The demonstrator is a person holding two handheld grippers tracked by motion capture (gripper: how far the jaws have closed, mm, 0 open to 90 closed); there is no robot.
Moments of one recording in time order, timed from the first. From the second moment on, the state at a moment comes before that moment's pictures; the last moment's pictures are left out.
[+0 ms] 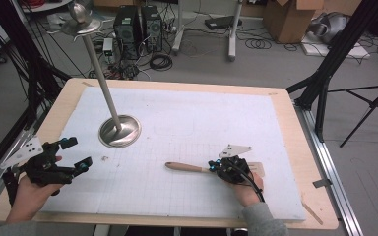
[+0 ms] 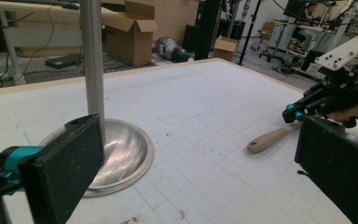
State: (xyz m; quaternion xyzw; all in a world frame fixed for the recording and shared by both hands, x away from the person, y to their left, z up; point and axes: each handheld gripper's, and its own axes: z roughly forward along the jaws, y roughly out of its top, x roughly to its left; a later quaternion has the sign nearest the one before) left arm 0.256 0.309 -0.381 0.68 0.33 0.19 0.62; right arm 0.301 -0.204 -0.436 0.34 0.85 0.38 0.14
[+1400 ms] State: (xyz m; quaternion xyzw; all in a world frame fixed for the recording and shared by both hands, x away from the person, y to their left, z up) left arm 0.259 0.307 -0.380 0.68 0.33 0.19 0.63; right arm 0.277 -0.220 -0.442 0.34 0.86 0.35 0.15
